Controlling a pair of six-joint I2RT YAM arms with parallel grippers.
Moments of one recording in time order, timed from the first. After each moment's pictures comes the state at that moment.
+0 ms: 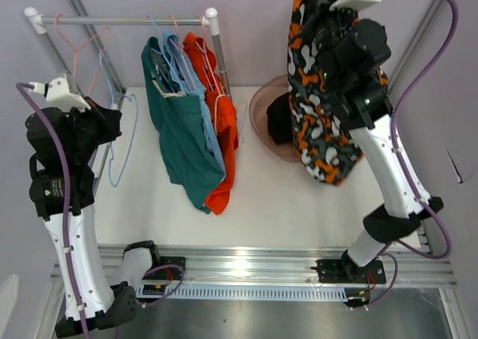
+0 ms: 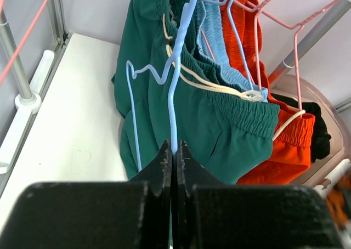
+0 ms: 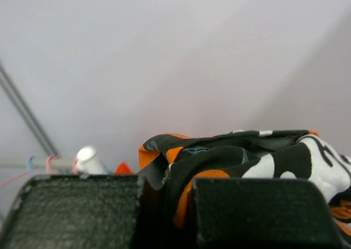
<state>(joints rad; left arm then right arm) 0.21 0.93 1.55 -0.81 0.22 -0.29 0.66 1.58 2.17 -0.14 0.46 0.06</state>
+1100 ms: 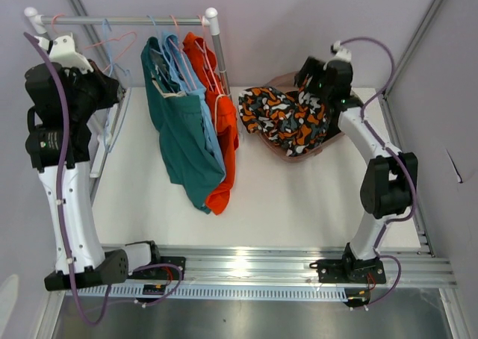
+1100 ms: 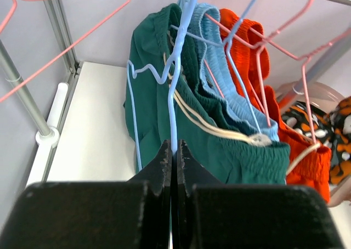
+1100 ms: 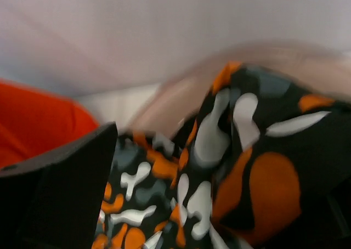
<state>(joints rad) 0.15 1.19 1.82 -0.82 0.17 -0.18 0.21 1.84 1.69 -0.05 0.06 0.39</state>
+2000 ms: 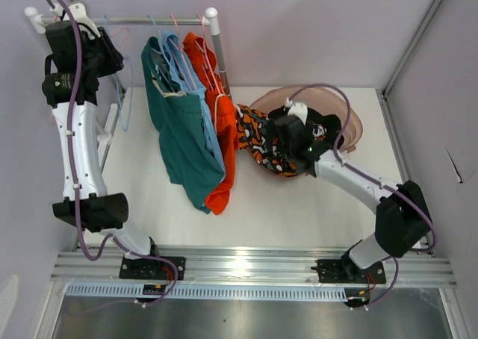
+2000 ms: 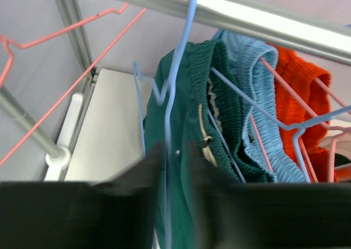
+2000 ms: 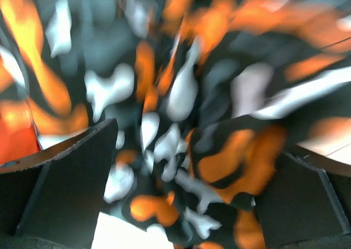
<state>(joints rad) 0.17 1.66 2.20 -0.84 0.09 -0.18 0.65 1.51 1.09 -0.23 0.43 0.46</state>
